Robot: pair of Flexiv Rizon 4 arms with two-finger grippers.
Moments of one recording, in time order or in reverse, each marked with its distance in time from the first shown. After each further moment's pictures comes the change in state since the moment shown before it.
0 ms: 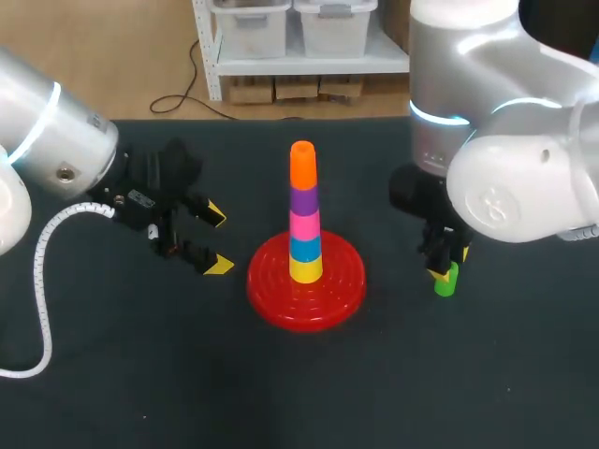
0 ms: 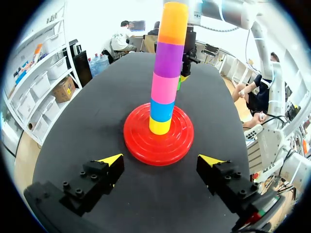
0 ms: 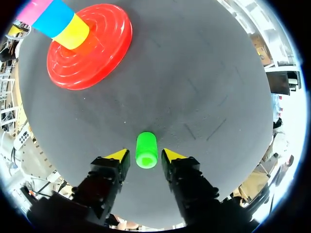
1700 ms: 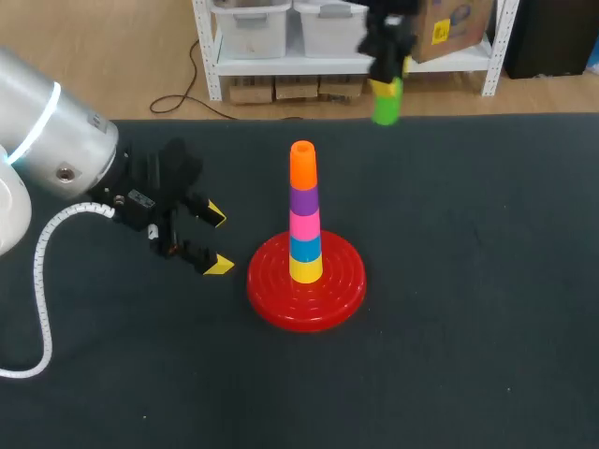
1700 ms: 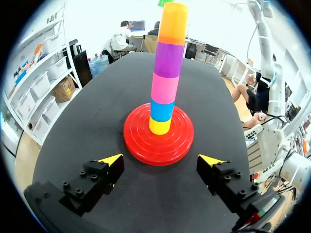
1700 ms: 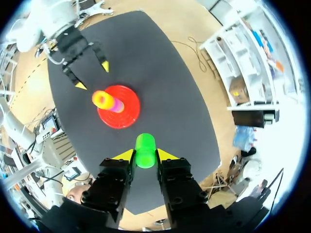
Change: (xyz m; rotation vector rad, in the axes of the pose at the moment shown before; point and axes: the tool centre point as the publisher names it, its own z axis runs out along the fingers) left arm 0.000 0.000 0.000 0.000 0.000 0.000; right arm -0.076 0.040 -0.289 0.157 -0.169 -0.206
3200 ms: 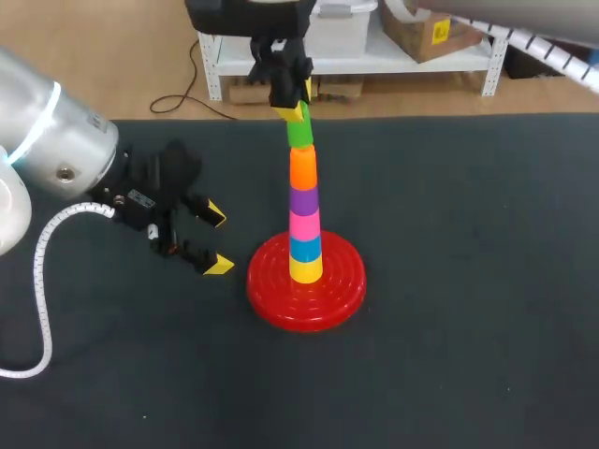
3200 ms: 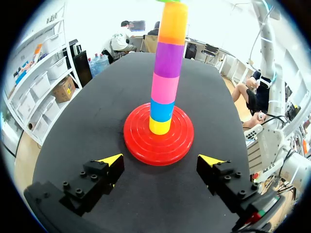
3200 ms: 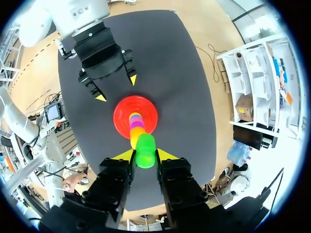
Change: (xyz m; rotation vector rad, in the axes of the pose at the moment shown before) left arm 0.000 0.000 0.000 0.000 0.000 0.000; right arm -0.069 0.055 0.011 -0.008 0.087 -0.155
